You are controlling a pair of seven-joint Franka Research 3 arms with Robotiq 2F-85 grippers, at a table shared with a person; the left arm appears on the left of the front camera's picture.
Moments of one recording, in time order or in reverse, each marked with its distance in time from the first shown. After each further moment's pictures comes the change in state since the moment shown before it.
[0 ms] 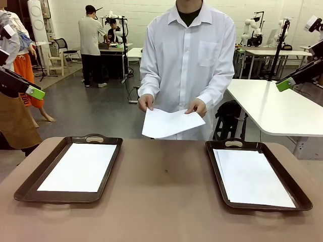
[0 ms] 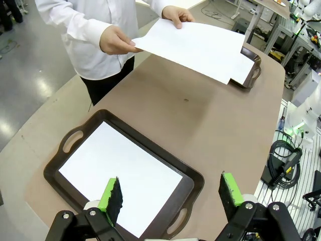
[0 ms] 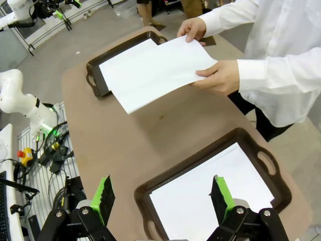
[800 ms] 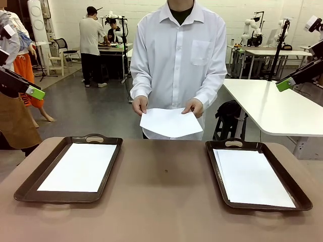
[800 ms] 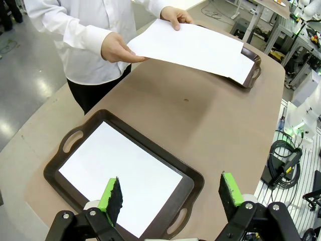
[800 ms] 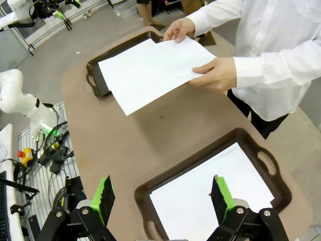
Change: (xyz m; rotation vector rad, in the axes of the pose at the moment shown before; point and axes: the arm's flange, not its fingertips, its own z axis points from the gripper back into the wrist) left arm 0.000 0.000 0.000 0.000 0.000 0.000; right arm 0.000 0.000 0.000 0.000 0.000 0.000
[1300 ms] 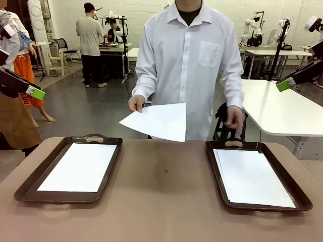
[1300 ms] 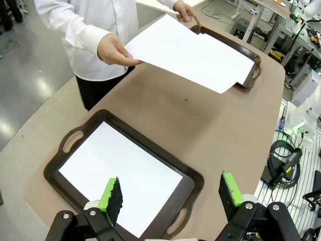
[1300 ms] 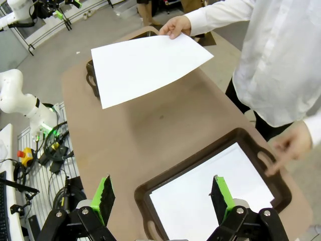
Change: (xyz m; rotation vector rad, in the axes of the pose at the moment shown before) left arm 0.000 0.000 0.000 0.000 0.000 0.000; right arm 0.000 0.000 0.000 0.000 0.000 0.000
